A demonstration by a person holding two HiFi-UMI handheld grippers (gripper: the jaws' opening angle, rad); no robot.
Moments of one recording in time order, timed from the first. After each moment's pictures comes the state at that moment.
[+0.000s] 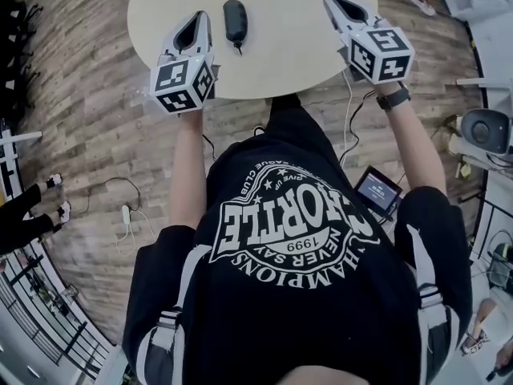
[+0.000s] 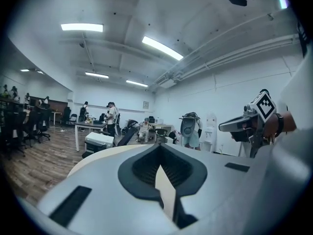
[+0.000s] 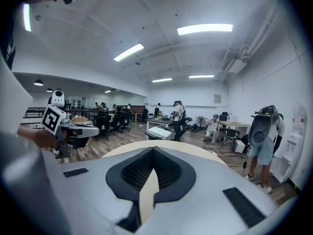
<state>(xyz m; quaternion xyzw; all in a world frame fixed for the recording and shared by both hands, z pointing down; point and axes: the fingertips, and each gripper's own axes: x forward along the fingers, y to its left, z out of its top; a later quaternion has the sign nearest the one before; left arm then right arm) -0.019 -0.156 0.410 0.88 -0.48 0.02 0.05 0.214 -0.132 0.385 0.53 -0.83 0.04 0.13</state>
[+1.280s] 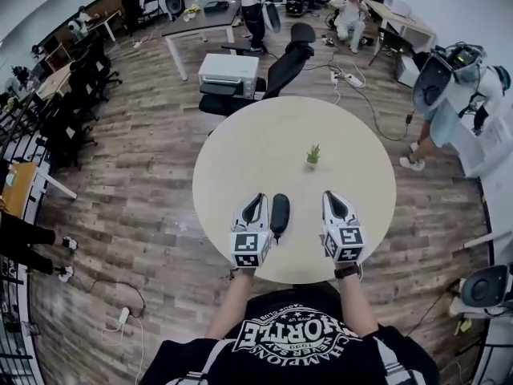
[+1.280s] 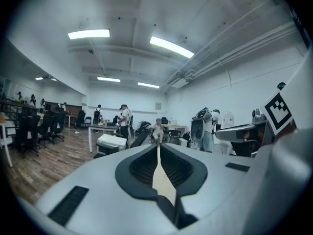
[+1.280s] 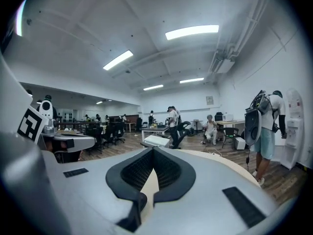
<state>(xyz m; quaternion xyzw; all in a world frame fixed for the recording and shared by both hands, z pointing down) -0.018 -0.260 0.407 0.84 -0.55 0.03 0.05 0.164 -0.259 0.396 0.57 -0.81 0.06 0.07</state>
